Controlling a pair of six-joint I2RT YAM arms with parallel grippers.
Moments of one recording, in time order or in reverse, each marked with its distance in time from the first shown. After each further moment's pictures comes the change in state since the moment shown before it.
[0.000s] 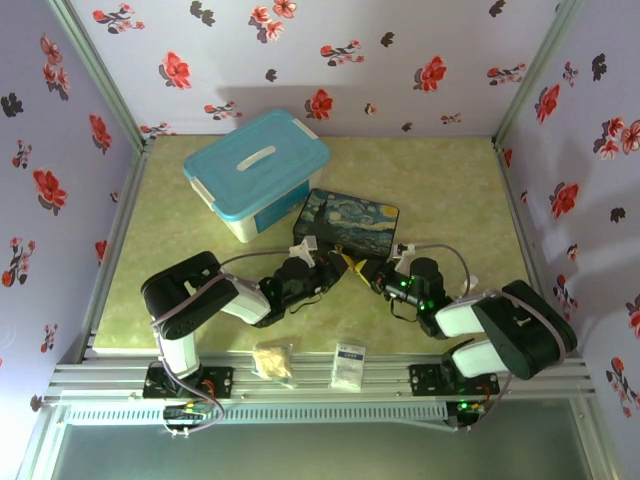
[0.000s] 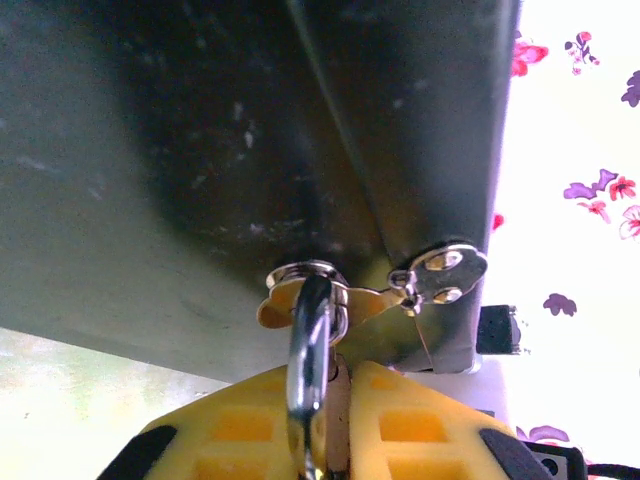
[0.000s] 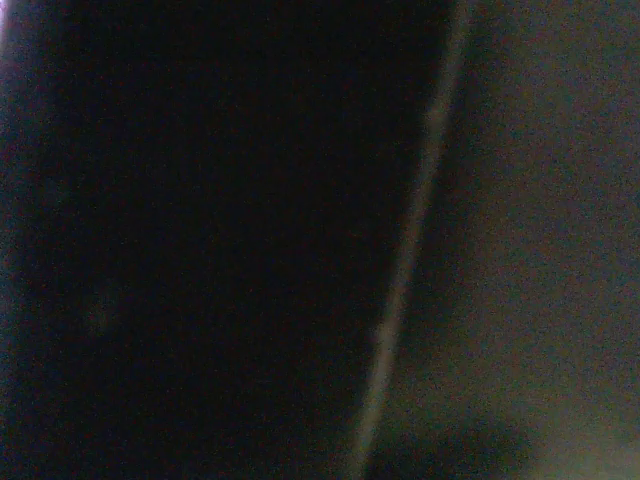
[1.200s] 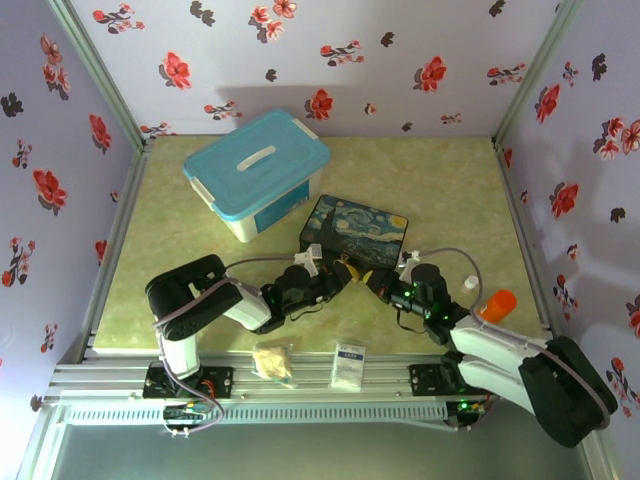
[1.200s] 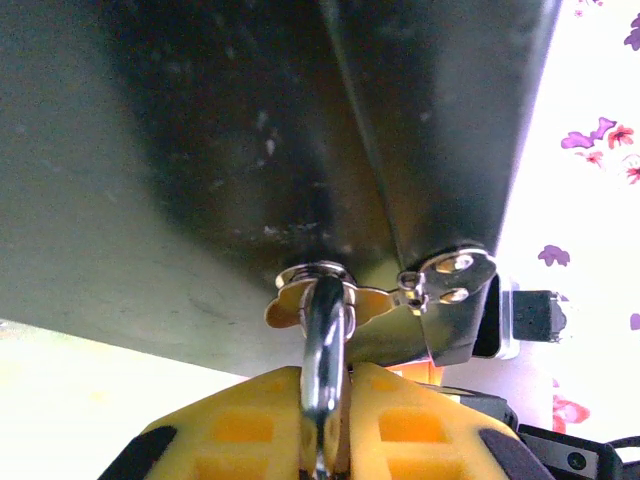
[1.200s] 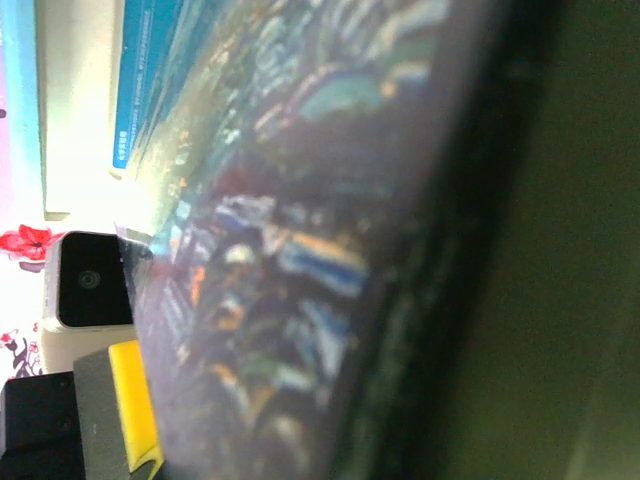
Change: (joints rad) left arm -0.041 0.018 -0.032 0.053 0.032 -0.003; right arm 0.065 -0.364 -0.005 -0.500 0.137 -0.164
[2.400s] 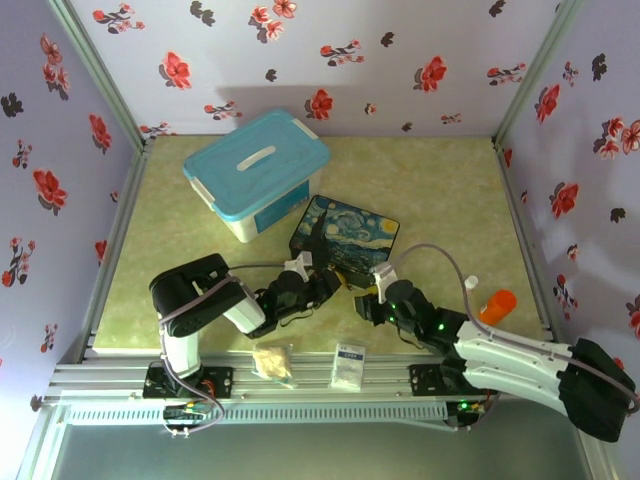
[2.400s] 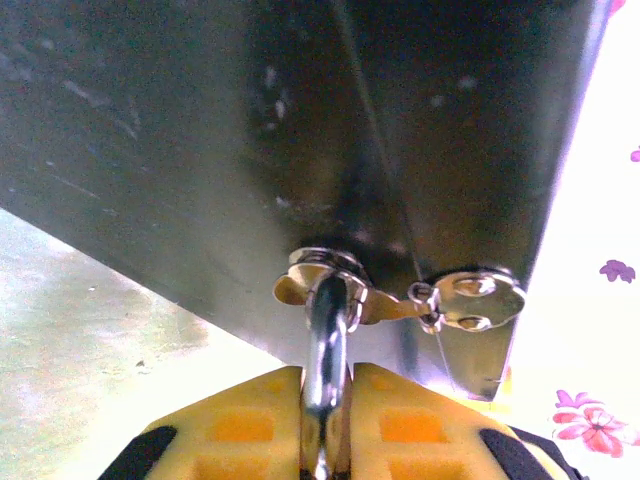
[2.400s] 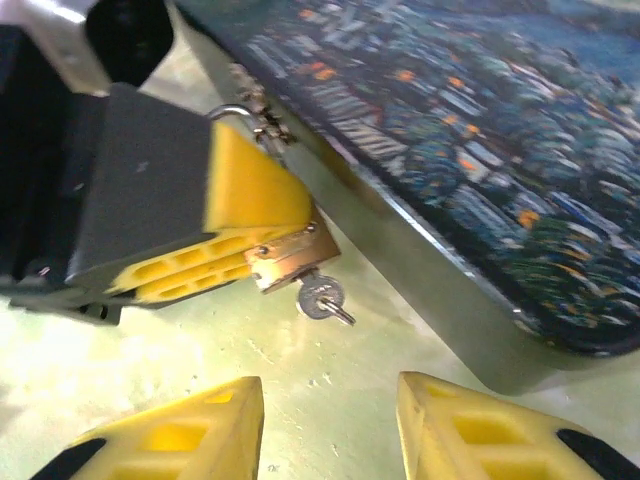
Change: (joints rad) left arm 0.029 0.028 -0.085 0.019 0.005 -0.003; right arm 0.383 -0.175 0.082 -0.416 0.462 -0.742
